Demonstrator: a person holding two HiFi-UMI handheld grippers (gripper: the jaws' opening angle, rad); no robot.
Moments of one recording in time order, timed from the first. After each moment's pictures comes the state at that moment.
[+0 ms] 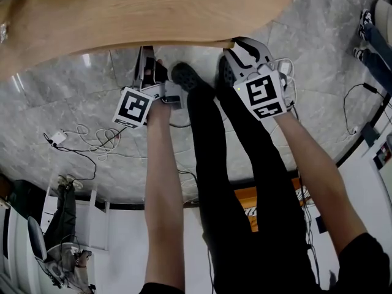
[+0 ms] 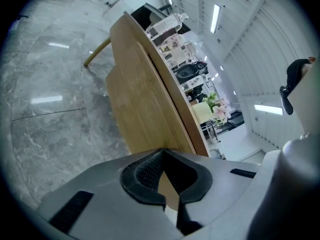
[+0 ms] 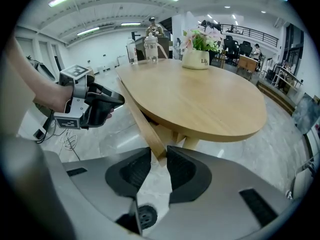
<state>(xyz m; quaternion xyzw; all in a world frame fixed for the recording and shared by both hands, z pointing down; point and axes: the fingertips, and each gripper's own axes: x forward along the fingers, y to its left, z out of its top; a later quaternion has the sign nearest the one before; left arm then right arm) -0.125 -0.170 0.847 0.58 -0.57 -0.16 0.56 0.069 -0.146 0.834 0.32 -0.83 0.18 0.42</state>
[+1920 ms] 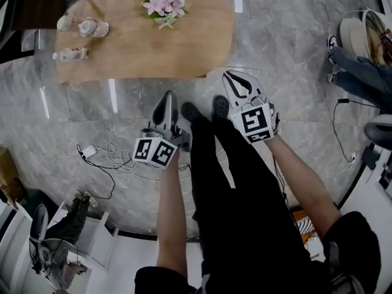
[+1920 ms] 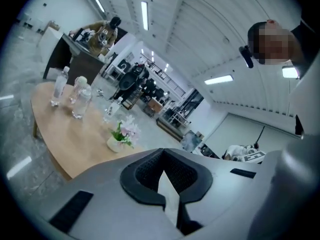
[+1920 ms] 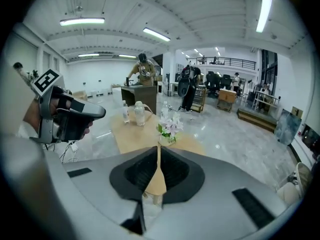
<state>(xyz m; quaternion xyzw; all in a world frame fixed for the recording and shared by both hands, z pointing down) -0.017 -0.154 0.440 0.78 -0.52 -0.07 0.35 0.135 -0.184 0.461 0.41 -0.86 0.10 0.28</state>
